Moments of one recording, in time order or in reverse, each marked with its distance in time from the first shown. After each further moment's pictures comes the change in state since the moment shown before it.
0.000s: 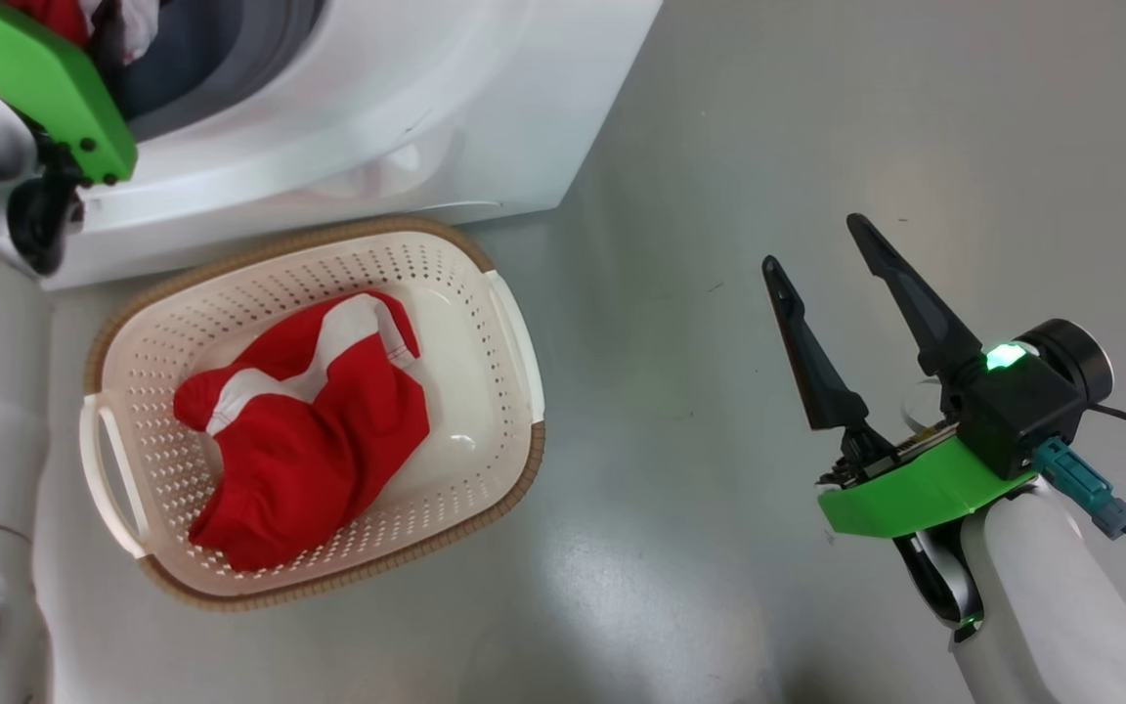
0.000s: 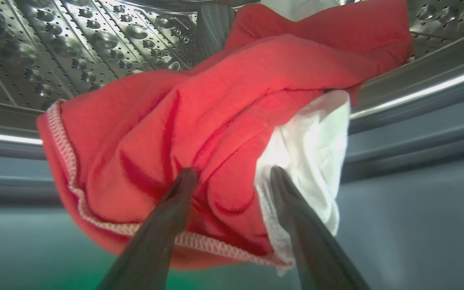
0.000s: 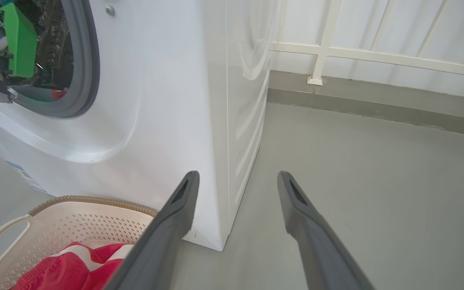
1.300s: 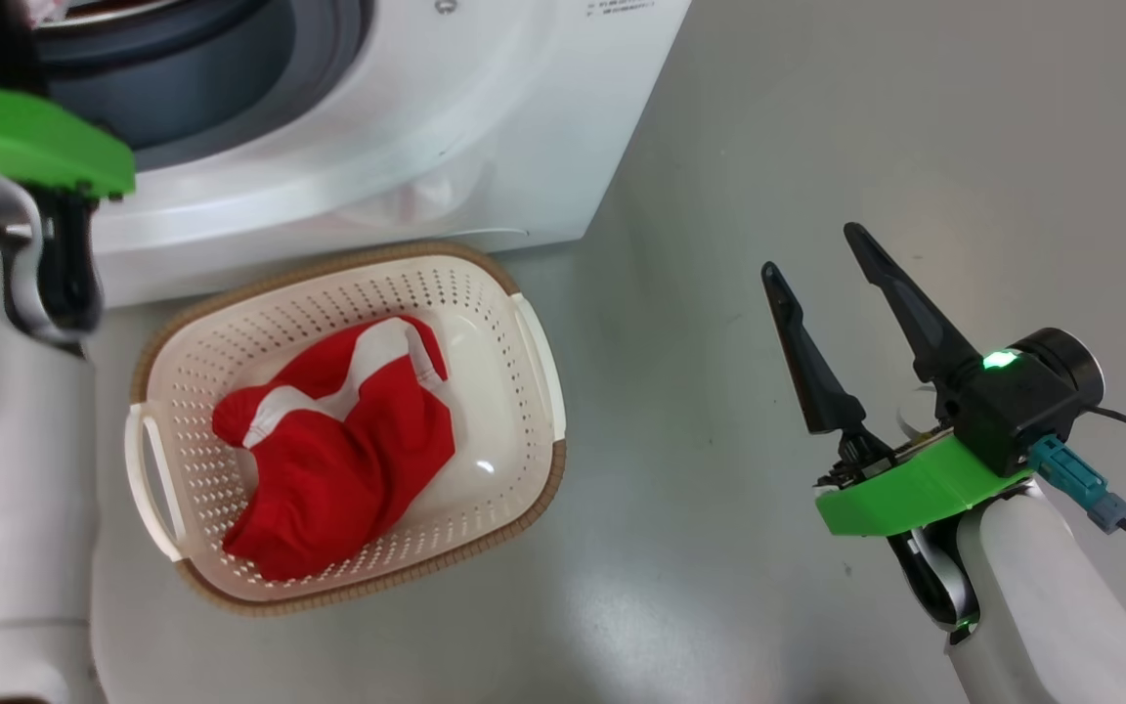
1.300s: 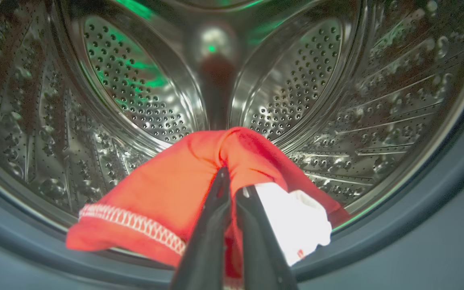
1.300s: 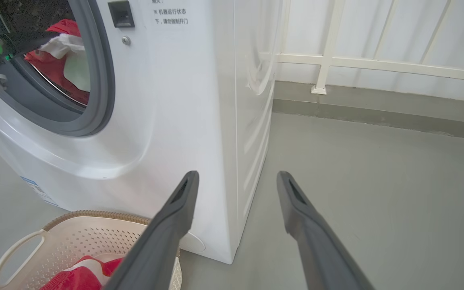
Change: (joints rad) left arm 0.213 -0.038 0.107 -0.332 -0.047 0.016 -0.454; right arm 0.000 0.006 0.001 0.029 0.024 0.000 0.000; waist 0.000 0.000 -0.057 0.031
